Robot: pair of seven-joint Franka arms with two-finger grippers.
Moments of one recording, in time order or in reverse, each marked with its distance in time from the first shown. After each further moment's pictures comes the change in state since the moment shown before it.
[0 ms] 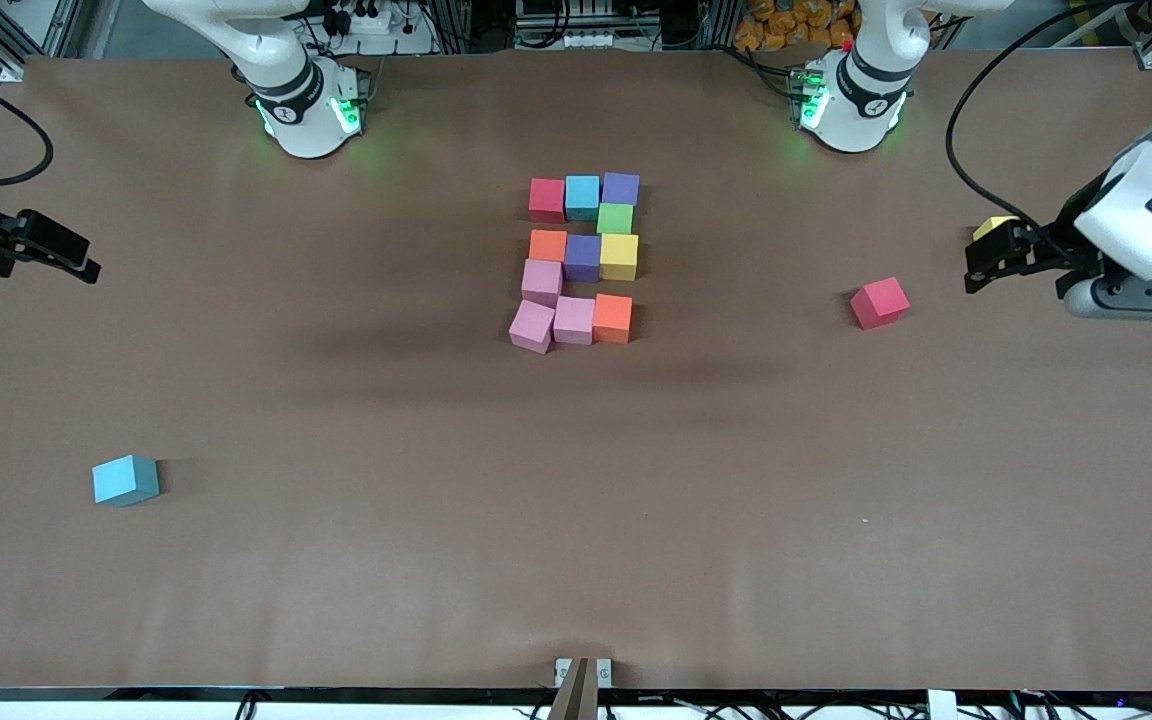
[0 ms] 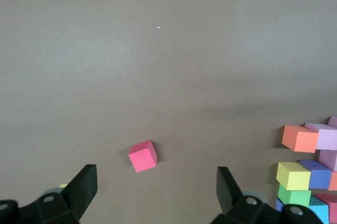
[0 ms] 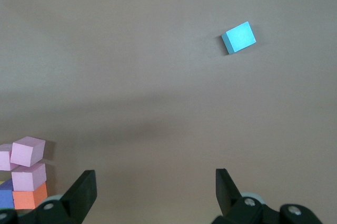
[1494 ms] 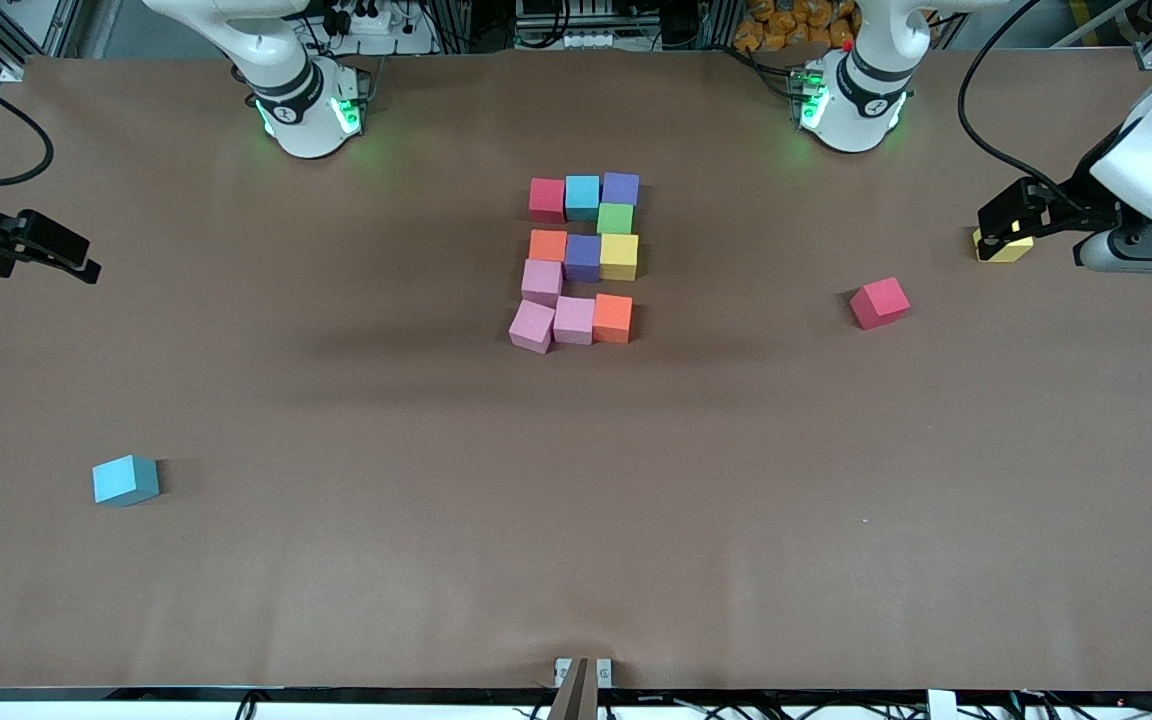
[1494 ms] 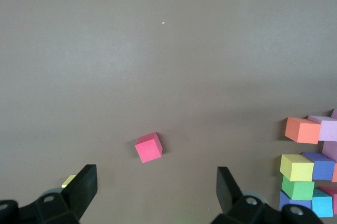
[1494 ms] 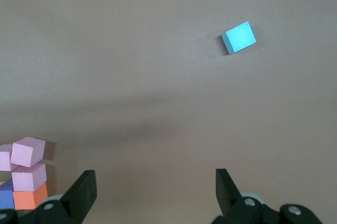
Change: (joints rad) left arm 0.131 -0.062 -0.150 -0.027 0.038 -0.024 -0.019; right arm 0.000 0.000 0.000 0.000 0.000 0.001 0.002
